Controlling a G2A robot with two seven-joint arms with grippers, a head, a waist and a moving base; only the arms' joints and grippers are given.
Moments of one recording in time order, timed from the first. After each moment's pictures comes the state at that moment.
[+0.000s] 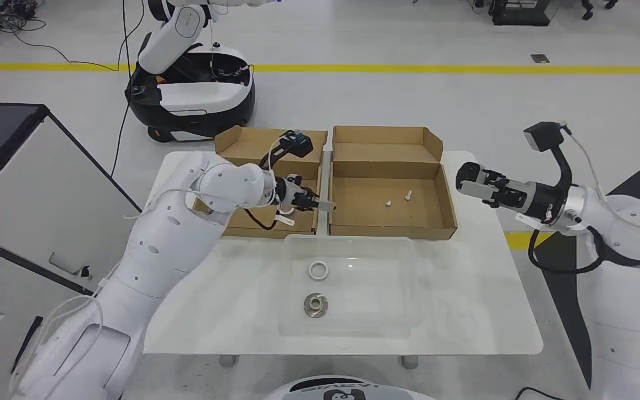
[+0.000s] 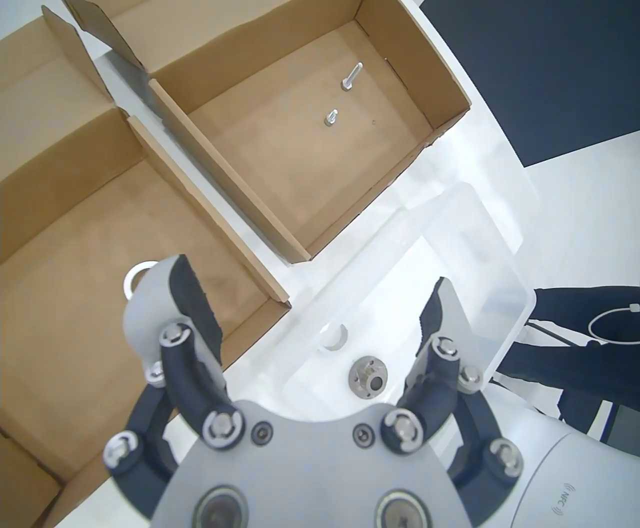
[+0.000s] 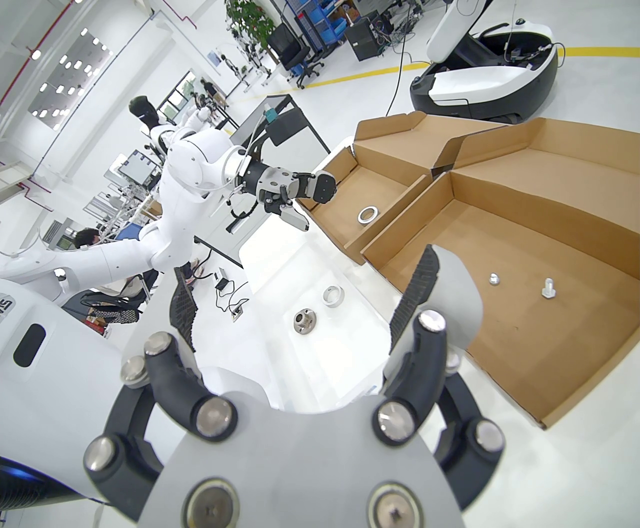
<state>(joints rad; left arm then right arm) 0.86 -1.13 -0.93 -1.56 0.44 -0.09 -1.17 -1.40 -1.03 1.82 -1.79 0.17 -0.34 1.30</state>
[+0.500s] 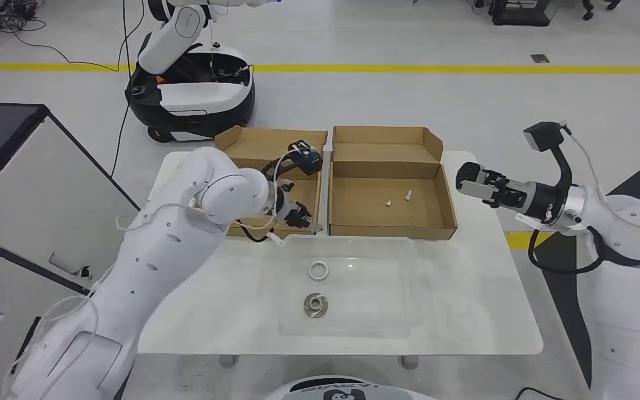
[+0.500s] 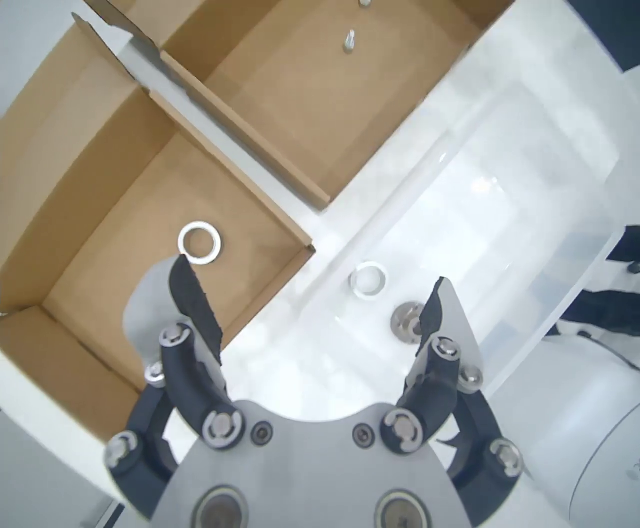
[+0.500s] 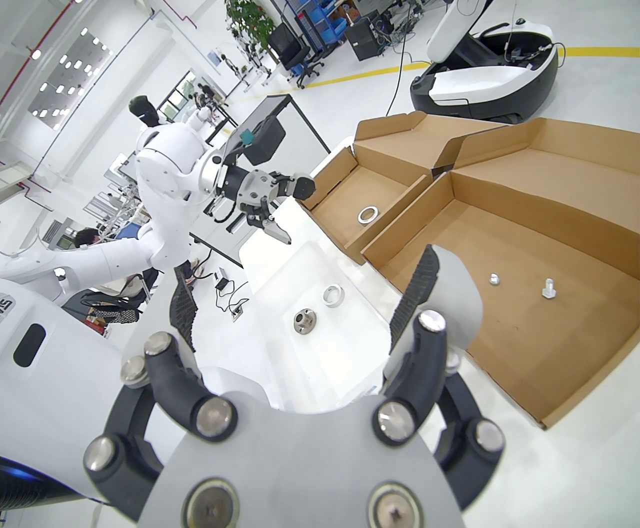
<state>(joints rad) 0.84 -1.11 -0.89 -1.77 0.67 -0.10 -1.49 -1.40 -1.03 1.82 -1.79 0.17 -0.34 1.30</state>
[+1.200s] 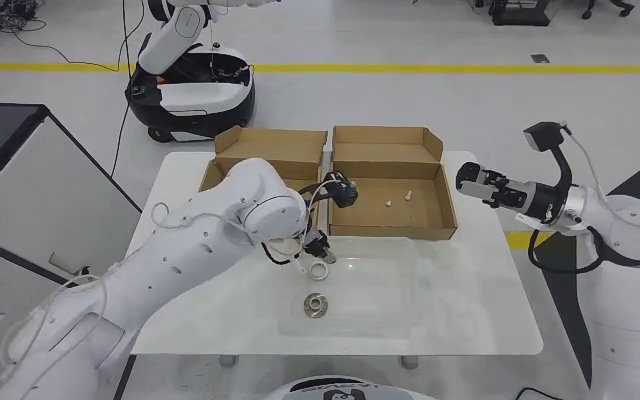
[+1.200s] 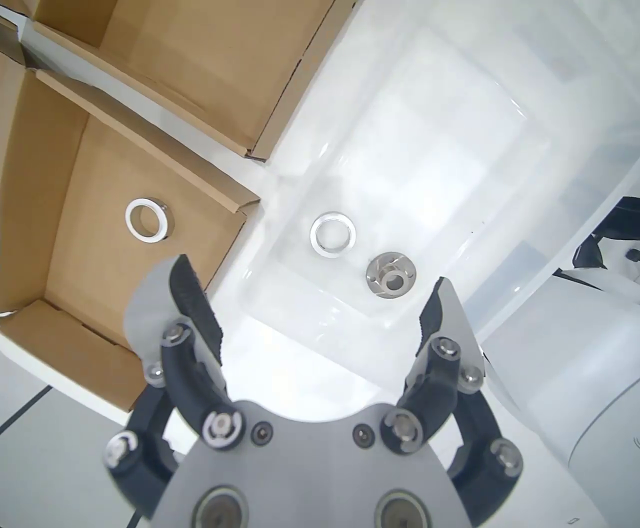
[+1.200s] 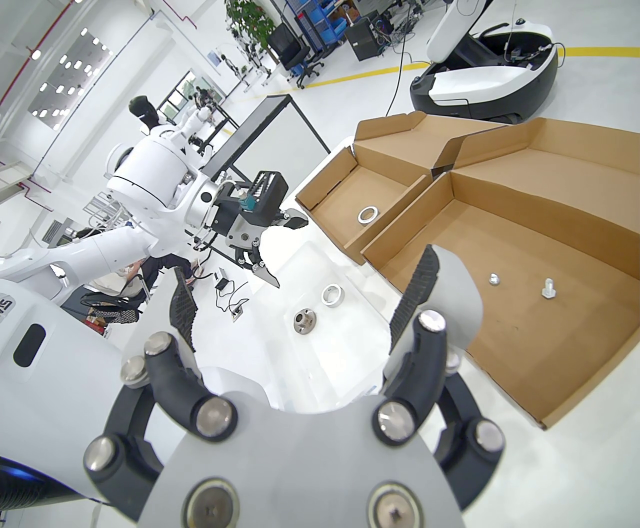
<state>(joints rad) 0.68 -1.12 -0.61 -1.81 0.60 -0.02 -1.54 -1.40 -1.03 1.82 -1.79 0.17 -0.34 1.30</state>
